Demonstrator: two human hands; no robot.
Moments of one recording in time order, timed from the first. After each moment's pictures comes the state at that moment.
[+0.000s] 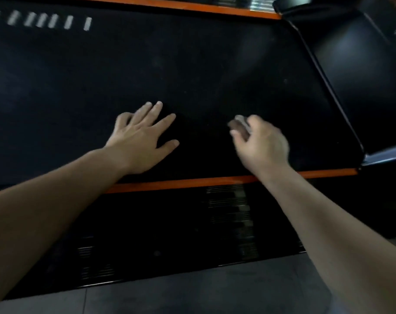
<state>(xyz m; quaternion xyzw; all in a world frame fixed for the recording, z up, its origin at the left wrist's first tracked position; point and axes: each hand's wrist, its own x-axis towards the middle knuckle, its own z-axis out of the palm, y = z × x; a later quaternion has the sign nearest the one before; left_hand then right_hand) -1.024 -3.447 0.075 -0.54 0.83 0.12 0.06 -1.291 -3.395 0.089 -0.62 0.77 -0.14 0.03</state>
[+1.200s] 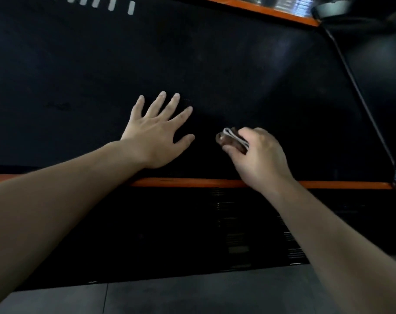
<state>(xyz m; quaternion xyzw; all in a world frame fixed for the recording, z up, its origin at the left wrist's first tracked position) -0.957 -3.454 0.057 -0.53 0.84 0.10 0.03 -1.190 -3.386 0.092 -0.70 0.70 -0.12 0.08</state>
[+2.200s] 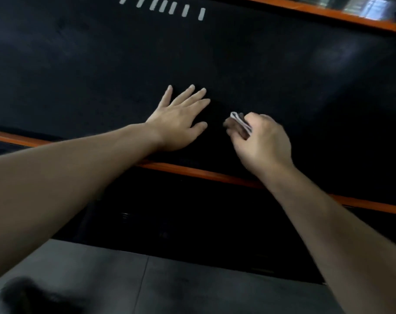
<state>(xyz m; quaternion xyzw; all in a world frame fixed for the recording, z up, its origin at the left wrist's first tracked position) -0.879 -3.458 0.060 -0.55 0.82 0.16 -0.02 -1.096 -3.420 0.079 -0.71 0.68 -0.15 0.10</state>
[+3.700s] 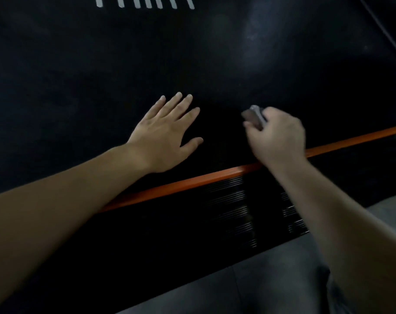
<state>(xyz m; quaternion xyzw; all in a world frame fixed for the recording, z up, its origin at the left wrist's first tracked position) -0.701 -3.478 0.062 -0.37 0.92 0.13 0.01 -0.928 -3.393 0.093 -0.53 0.84 -0.12 0.01</state>
